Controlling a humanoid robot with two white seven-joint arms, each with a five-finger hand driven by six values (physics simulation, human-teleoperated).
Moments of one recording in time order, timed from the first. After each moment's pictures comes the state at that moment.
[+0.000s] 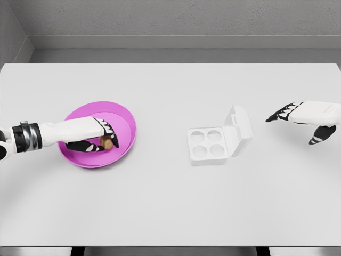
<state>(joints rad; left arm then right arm) -0.45 0.74 -0.53 -1.41 -0.27 -0.61 -0.61 -0.66 -1.05 0.75 -1.39 0.27 -0.54 0.61</state>
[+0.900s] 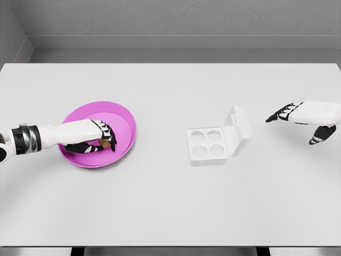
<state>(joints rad) -0.44 0.74 -0.54 -1.40 -0.29 -0.61 -0.61 -0.66 -1.05 0.75 -1.39 0.27 -0.54 0.61</state>
